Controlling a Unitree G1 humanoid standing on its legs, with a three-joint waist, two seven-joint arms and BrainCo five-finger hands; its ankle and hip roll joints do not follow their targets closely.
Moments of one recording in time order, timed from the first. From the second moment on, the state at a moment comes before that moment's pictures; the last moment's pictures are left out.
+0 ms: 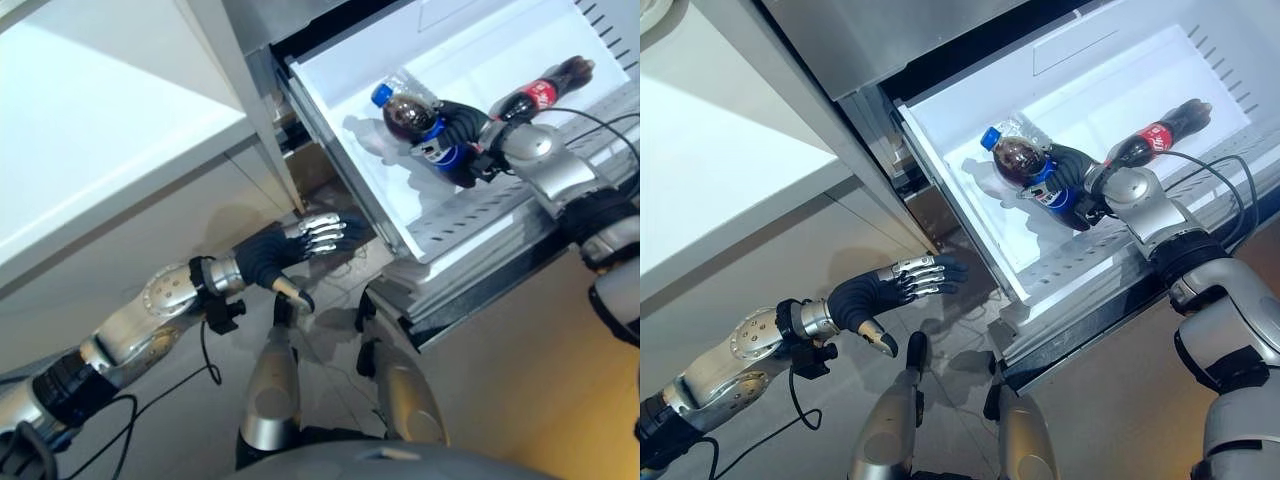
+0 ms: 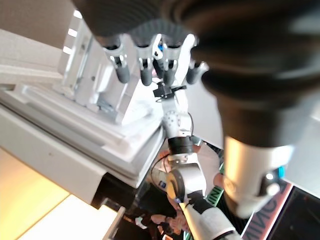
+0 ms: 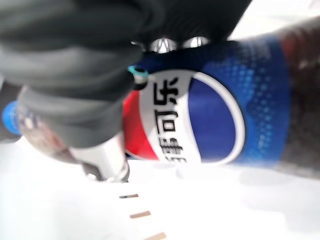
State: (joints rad) left arm -0.26 1.00 -0.54 -0.37 -0.89 -0.18 -0.45; right arm -1.16 -0.82 0.80 0.75 0.42 -0.07 0.33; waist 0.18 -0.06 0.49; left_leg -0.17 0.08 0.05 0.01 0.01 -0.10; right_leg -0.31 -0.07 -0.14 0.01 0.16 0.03
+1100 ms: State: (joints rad) left arm -0.26 1.00 -0.52 -0.38 -0.88 -0.18 -0.41; right arm -1.27 -0.68 0.86 0.94 0.26 -0.08 0.31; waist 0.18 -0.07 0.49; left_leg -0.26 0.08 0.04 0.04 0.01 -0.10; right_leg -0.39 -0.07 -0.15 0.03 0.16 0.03
